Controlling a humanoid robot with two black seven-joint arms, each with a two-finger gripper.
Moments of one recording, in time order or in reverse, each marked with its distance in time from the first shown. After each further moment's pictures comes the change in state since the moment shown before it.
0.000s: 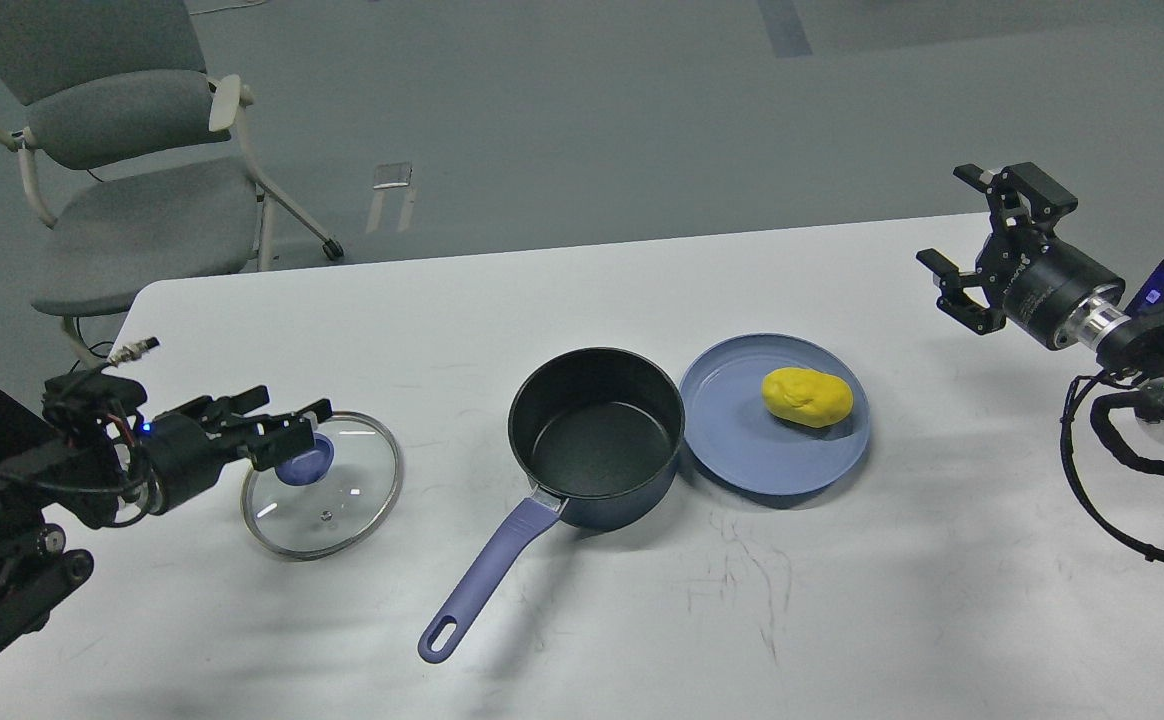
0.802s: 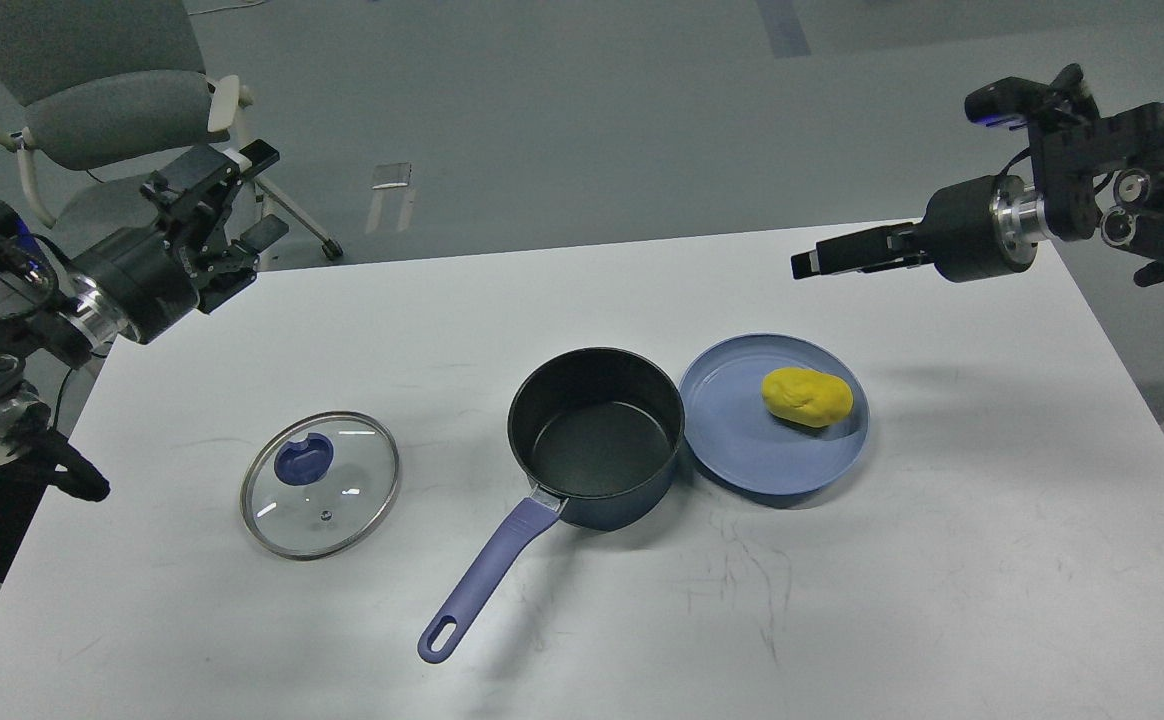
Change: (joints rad) left arm -0.222 0.004 -0.019 -0.016 -0.972 -0.400 0.000; right arm 0.715 0.011 -0.796 0.190 -1.064 -0.004 0.000
